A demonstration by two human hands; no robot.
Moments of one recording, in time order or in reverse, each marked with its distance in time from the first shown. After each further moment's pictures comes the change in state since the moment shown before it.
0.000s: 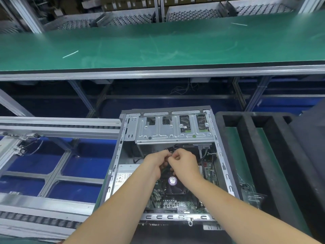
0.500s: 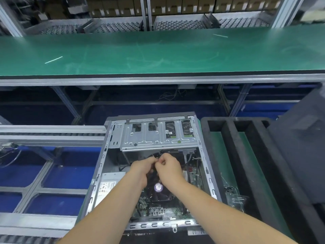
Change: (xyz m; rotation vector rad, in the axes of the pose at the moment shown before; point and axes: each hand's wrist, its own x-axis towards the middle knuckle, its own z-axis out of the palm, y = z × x) left_hand 0.006 -0.004 0.002 0.019 0.067 0.009; right_hand -0.001 -0.007 0.000 0.003 -0.007 0.040
